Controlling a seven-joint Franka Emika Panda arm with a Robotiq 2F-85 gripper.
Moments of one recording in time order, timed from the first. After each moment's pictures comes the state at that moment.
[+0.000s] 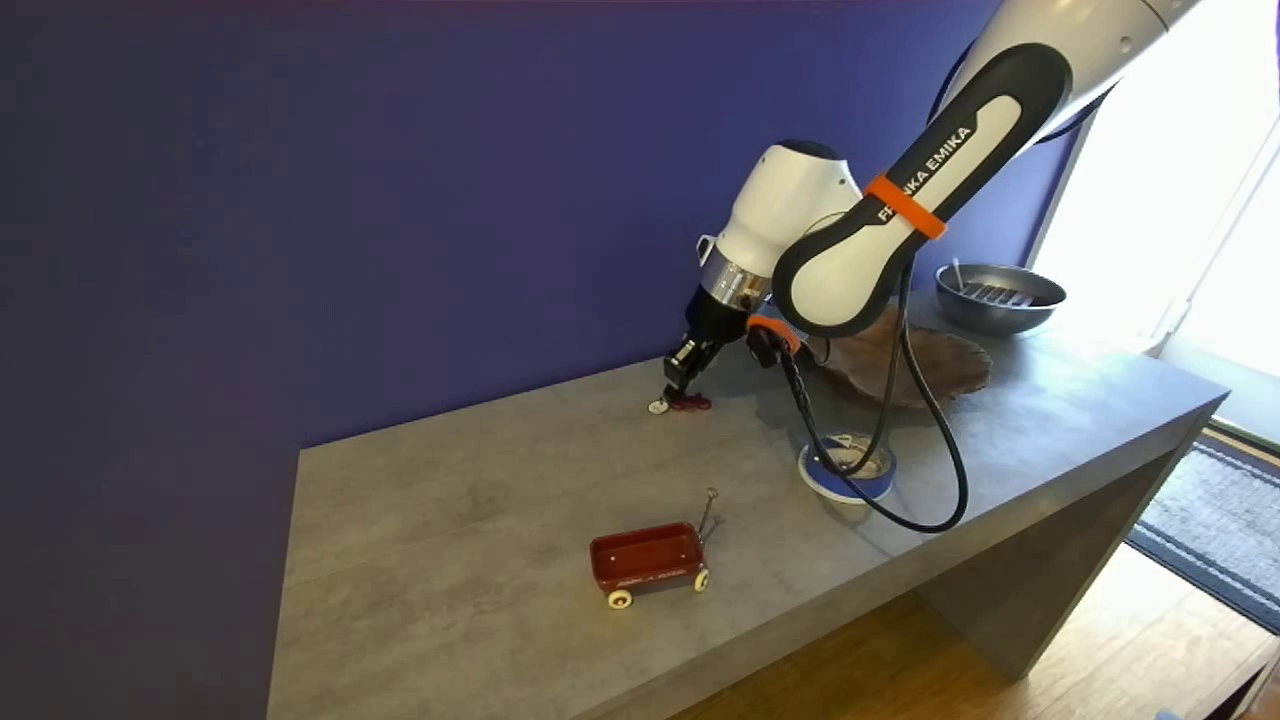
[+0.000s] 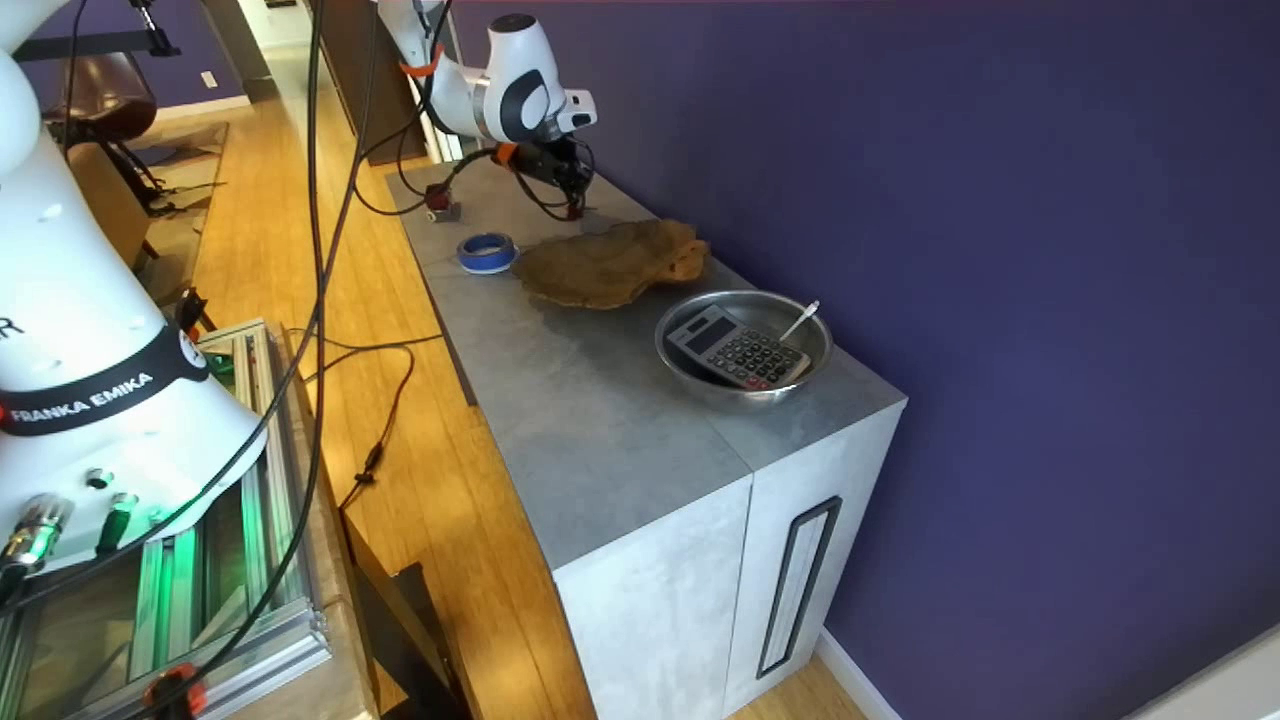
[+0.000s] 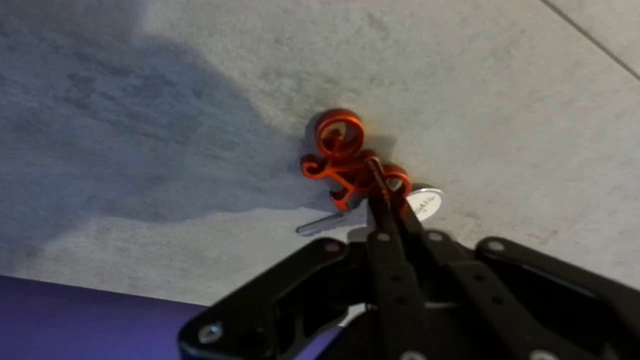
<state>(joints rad) 0.49 0.92 0.09 -1.65 -0.04 2.97 0.17</state>
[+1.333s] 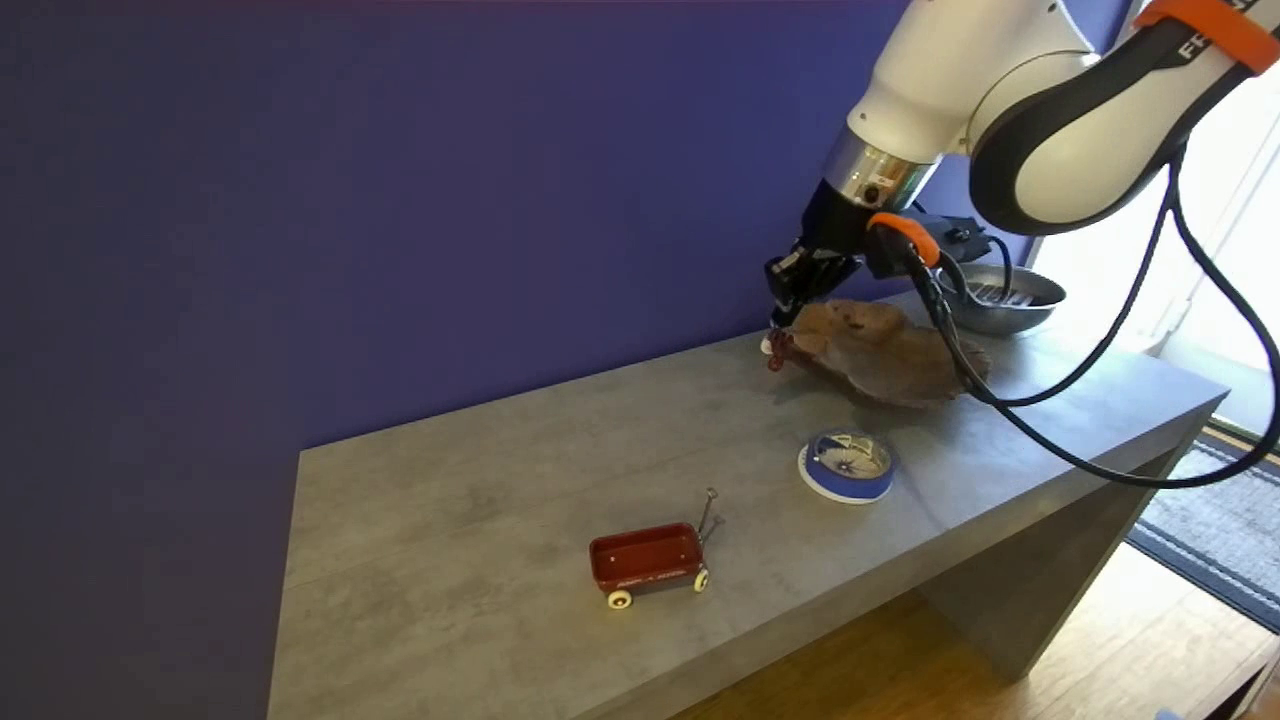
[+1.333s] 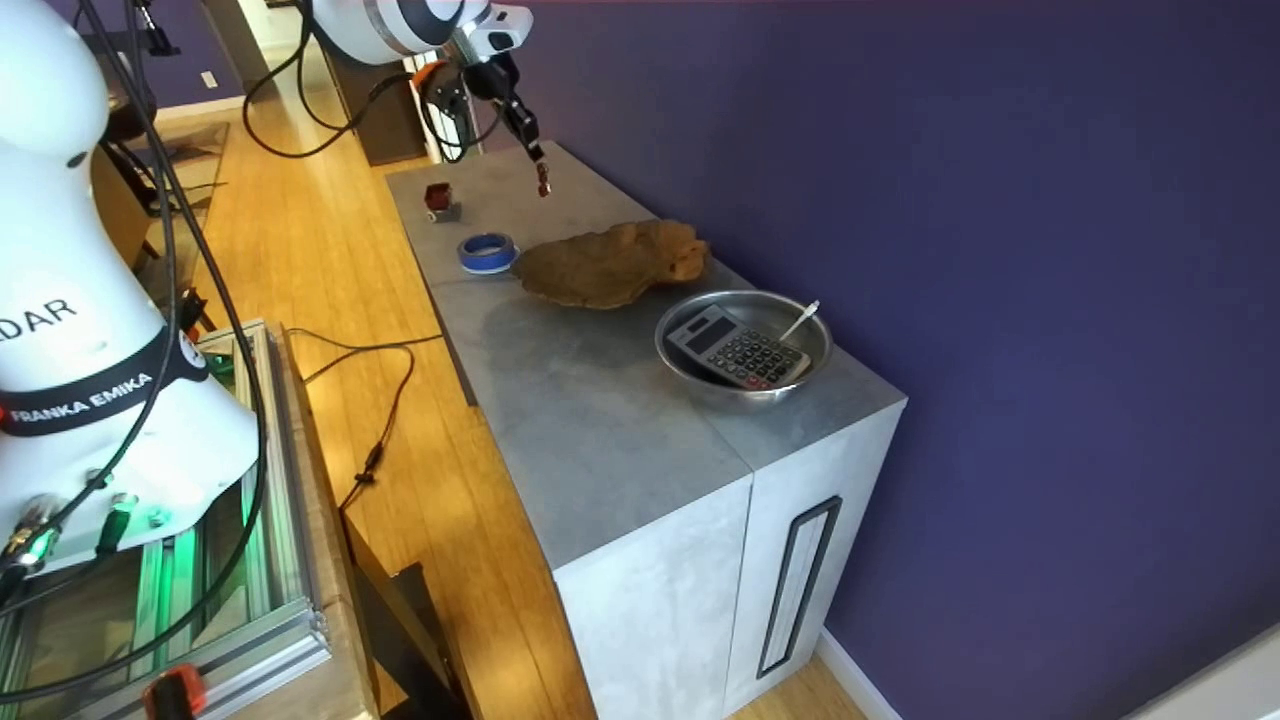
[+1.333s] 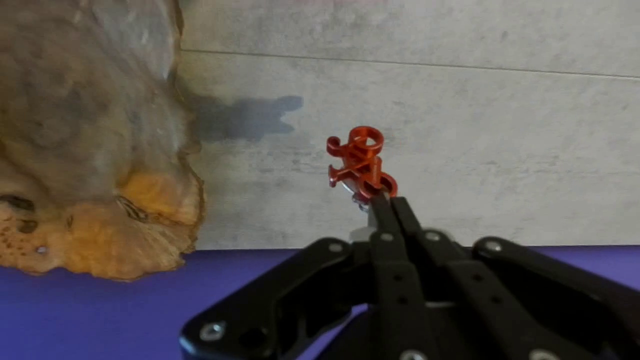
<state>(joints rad) 1.01 0.37 -0.44 -2.24 -0.08 2.95 0.73</state>
